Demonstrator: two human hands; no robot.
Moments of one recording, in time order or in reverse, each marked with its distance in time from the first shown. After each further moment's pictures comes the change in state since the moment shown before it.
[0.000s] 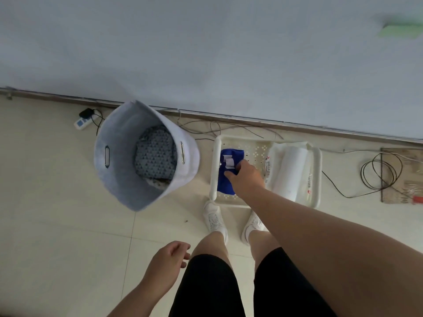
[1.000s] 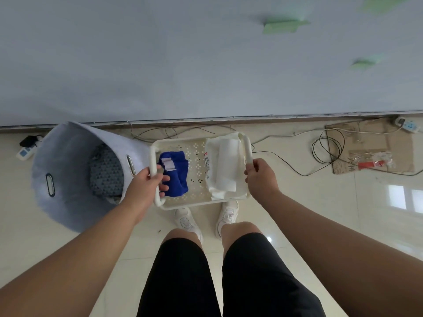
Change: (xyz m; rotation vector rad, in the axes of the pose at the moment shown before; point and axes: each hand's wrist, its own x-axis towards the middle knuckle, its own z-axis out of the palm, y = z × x) left_hand 0.063 0.198 0.025 -0.250 0.044 0.310; right_hand -0.033 0.128 -0.134 0.415 0.235 0.188
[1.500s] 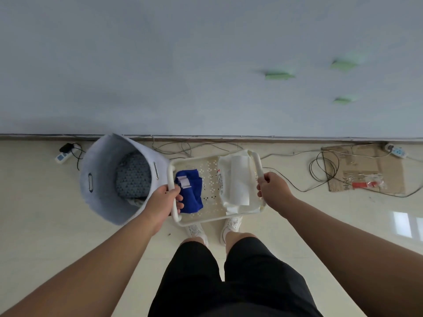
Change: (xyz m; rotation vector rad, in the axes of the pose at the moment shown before) left_hand -0.115 0.028 -0.036 -0.058 -0.037 -0.095; right_hand -0.096 -0.052 -0.066 -0.152 -0.090 0.015
